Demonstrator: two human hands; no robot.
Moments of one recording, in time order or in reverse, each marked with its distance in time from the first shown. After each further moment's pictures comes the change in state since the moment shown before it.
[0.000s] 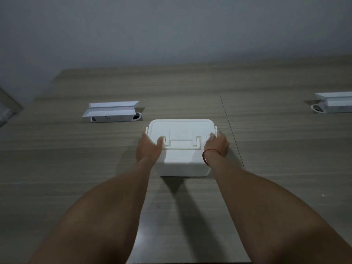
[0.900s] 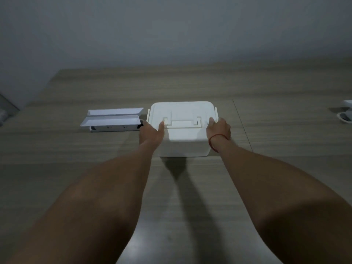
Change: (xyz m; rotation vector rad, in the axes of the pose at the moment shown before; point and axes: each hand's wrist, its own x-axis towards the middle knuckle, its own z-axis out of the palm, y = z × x) left_hand 0.132 0.033 -0.004 -0.083 -0.044 -0.049; right_hand 0.073 -0.082 0.072 -0.101 -0.077 -0.126
